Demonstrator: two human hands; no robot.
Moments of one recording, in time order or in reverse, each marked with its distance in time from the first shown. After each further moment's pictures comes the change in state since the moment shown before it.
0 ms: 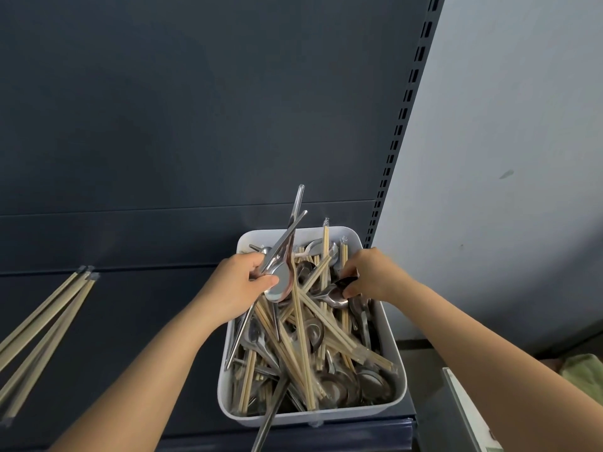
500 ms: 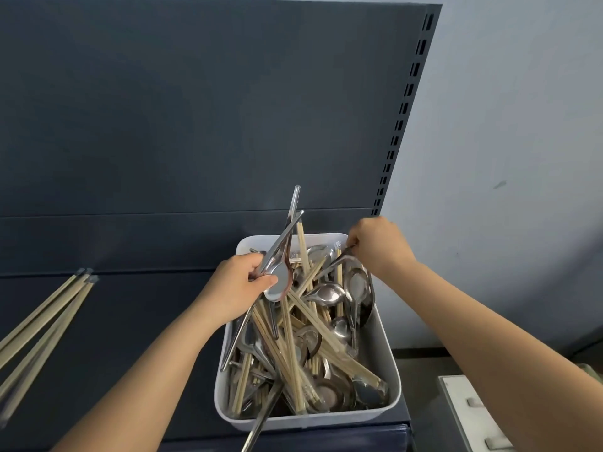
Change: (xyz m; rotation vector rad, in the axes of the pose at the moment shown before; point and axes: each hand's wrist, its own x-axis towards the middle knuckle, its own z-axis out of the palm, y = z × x) left_hand 0.001 0.003 0.001 -0.026 0.040 0.027; right_hand 0.004 -0.016 -0.040 -0.189 0.373 0.028
